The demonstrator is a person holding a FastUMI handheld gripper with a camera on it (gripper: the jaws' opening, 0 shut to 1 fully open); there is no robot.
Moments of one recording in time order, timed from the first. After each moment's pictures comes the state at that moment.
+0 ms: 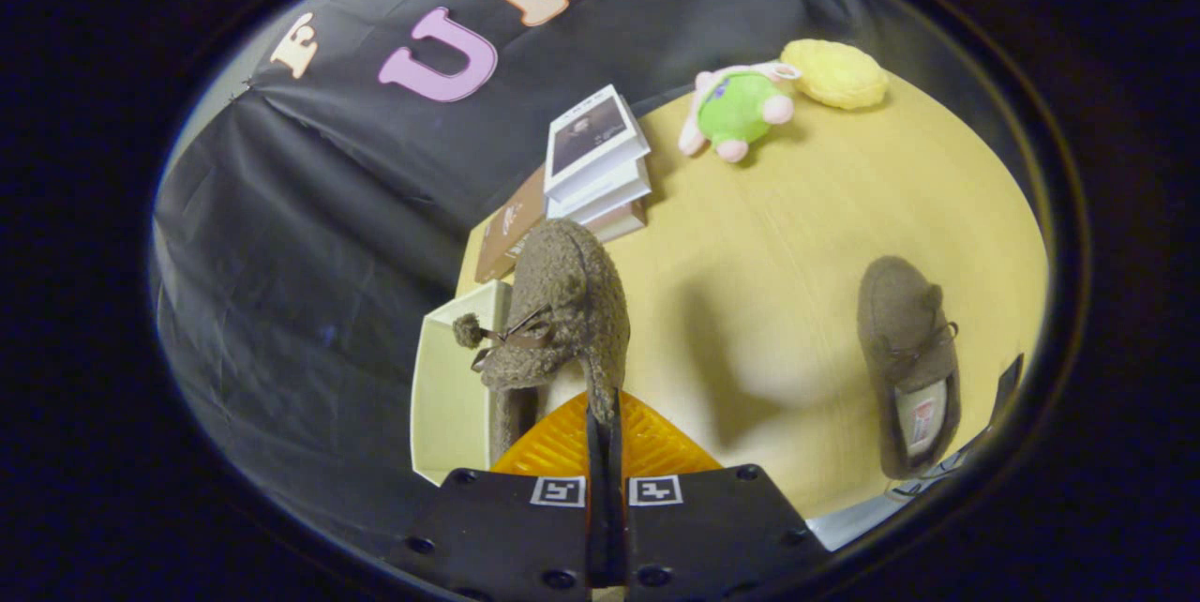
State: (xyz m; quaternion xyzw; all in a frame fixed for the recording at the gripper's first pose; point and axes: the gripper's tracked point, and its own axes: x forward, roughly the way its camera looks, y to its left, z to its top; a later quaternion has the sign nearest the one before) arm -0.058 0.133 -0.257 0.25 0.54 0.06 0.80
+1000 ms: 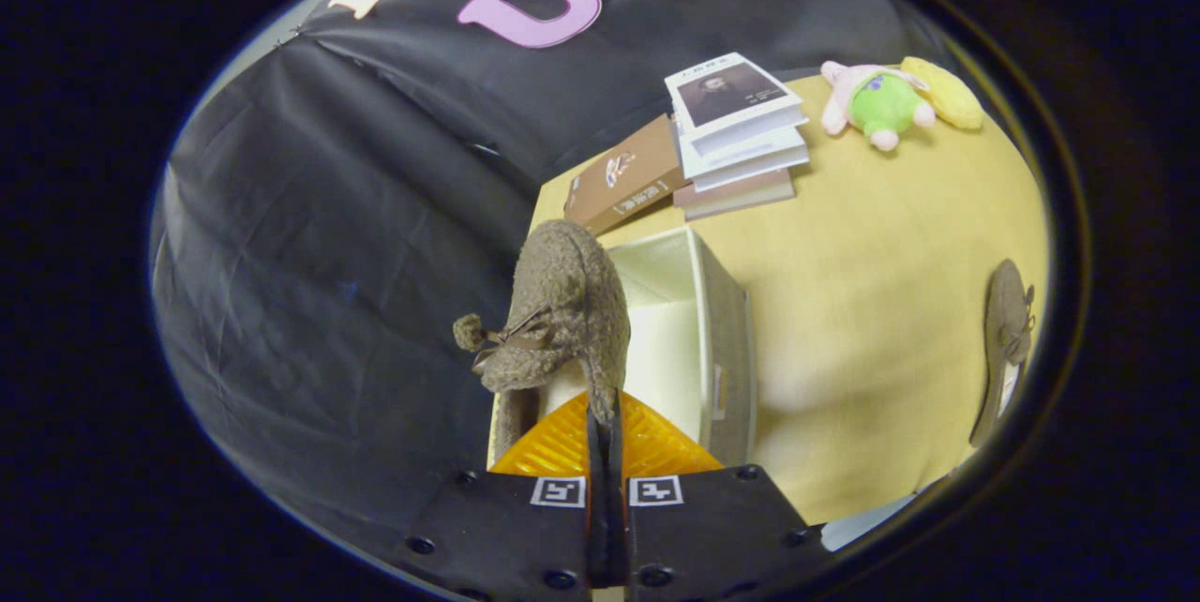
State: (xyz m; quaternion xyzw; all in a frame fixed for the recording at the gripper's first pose) arm -0.060 0.303 -0.260 0.22 0.57 0.14 0.78
